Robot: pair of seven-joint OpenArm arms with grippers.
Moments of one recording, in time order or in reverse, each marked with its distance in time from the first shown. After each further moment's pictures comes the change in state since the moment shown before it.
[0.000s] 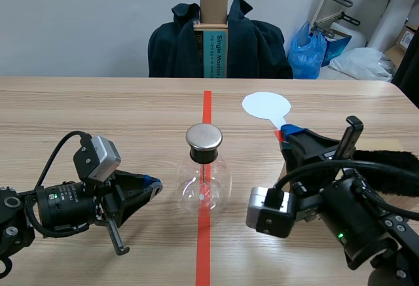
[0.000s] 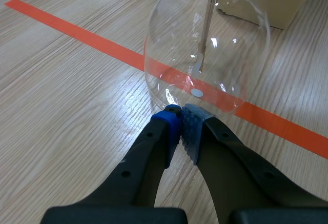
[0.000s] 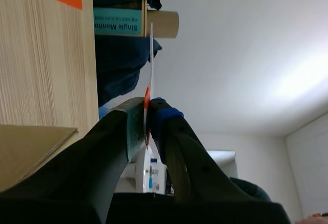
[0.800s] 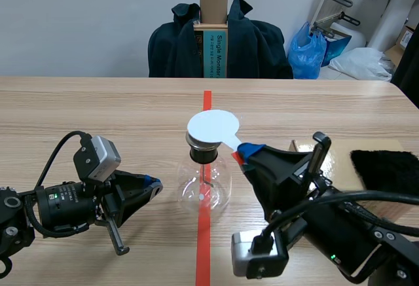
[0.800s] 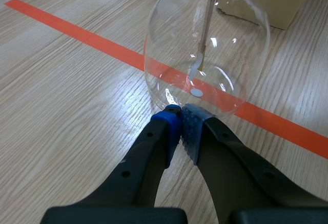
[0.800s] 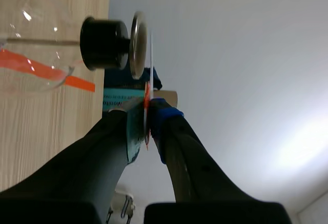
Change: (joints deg) left arm 0.0 0.0 0.0 0.0 0.0 0.0 0.0; right arm 0.0 0.0 0.0 0.0 0.0 -0.2 21.6
